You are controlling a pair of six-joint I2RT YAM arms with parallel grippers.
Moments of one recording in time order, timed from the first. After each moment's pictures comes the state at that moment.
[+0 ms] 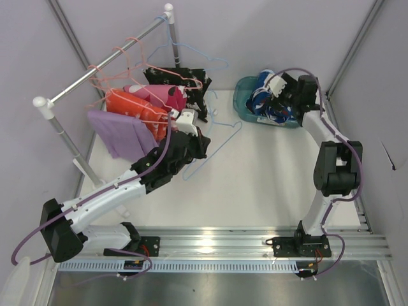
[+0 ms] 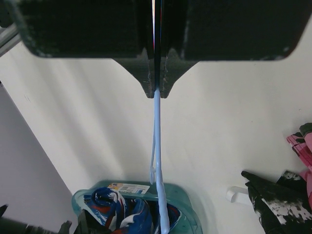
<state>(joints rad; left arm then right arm) -0.87 1.20 1.01 -0.09 -0.34 -0.44 0.02 1.87 1.43 0.10 -0.40 -1.01</state>
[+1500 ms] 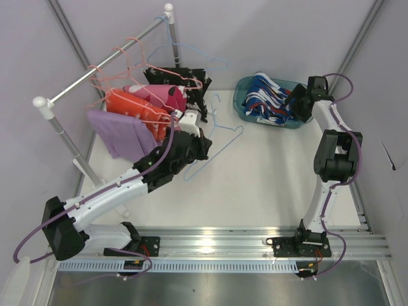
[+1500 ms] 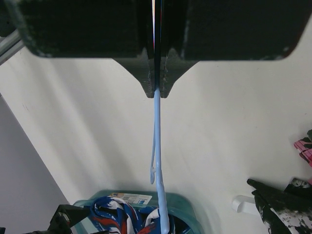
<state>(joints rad) -0.87 1.22 1.02 -0.12 -0.31 -0.45 -0.10 2.09 1.77 -0.49 -0.12 0.61</state>
